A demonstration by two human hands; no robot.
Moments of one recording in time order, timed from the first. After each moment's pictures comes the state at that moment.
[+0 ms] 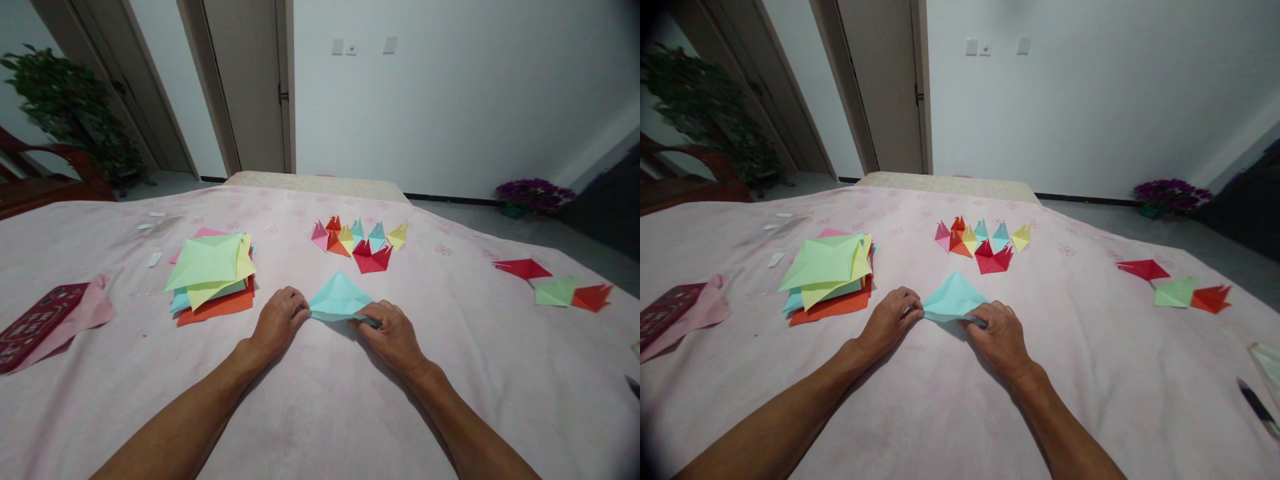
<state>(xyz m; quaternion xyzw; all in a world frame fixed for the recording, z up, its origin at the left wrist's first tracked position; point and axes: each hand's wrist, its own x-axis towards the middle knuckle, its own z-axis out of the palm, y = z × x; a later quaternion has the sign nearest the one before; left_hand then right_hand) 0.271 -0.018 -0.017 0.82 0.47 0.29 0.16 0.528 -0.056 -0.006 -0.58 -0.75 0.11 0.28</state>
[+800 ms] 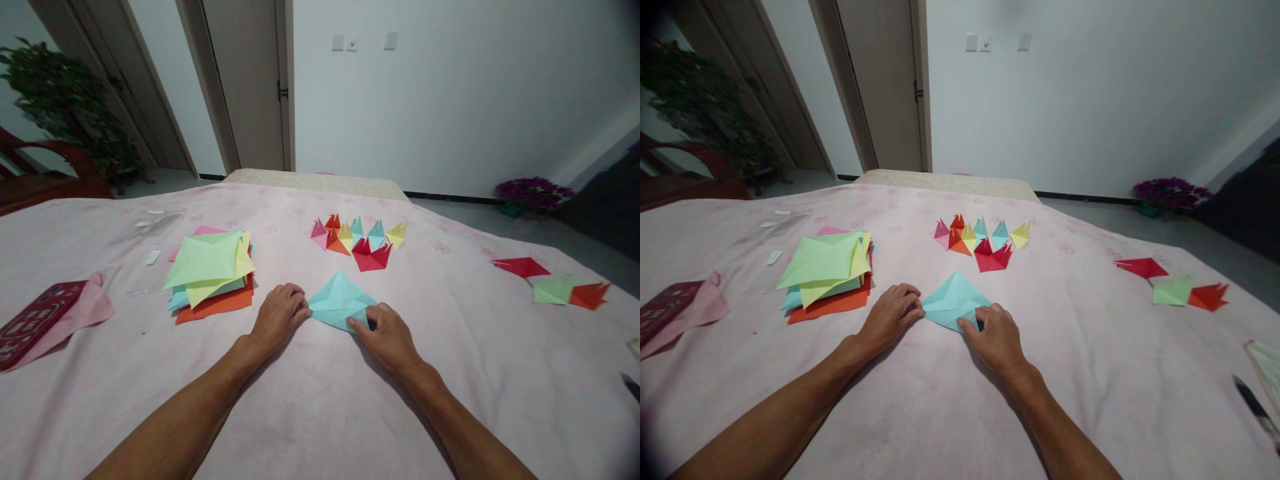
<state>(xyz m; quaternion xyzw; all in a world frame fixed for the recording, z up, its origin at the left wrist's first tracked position) 0.272 -0.019 -0.013 0.84 0.48 0.23 0.12 0.516 -0.062 0.001 -0.66 -0.71 0.11 0.21</state>
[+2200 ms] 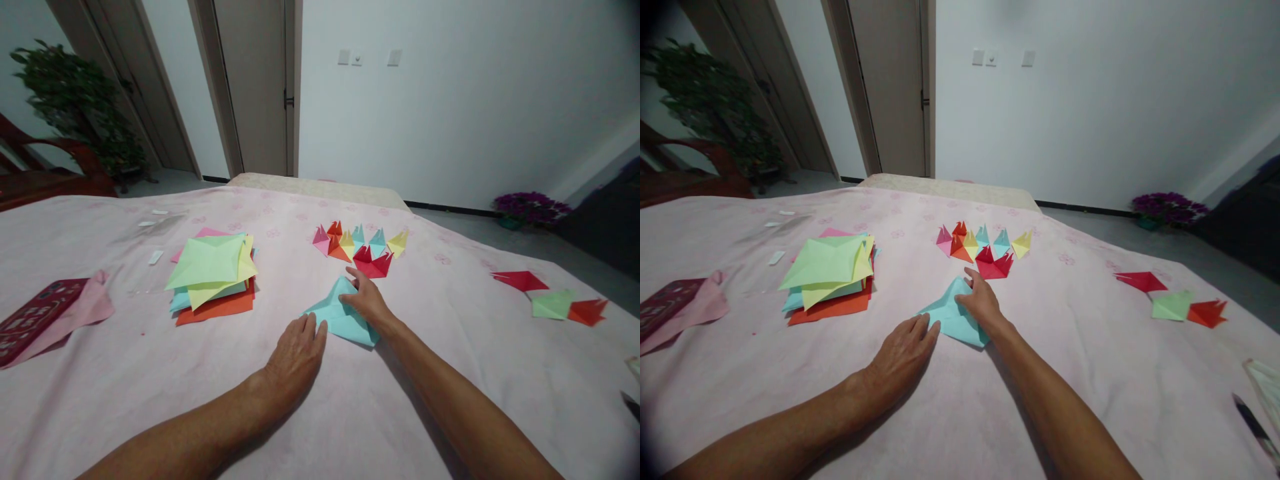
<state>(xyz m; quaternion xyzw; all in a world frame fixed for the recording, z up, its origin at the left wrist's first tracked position) 0.307 -0.072 -0.026 0.89 0.45 0.08 -0.04 0.506 0.028 -0.013 -0.64 -0.63 0.28 0.34</state>
